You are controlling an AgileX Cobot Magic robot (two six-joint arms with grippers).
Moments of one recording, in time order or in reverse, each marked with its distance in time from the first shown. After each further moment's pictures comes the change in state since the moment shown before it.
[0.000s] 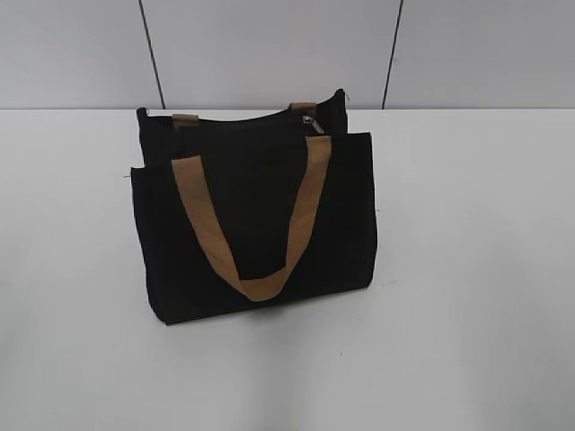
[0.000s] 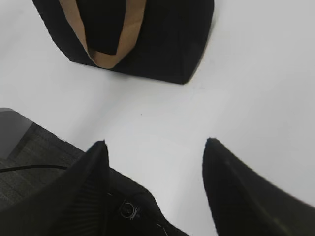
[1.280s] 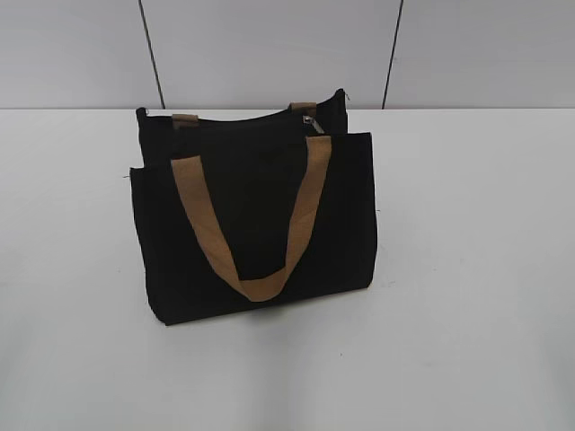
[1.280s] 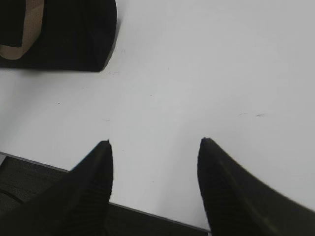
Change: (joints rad) left arm 0.000 -0.171 0.101 -0.045 -0.067 0.083; right arm 0.000 -0.580 0.205 -0.342 0.172 0.243
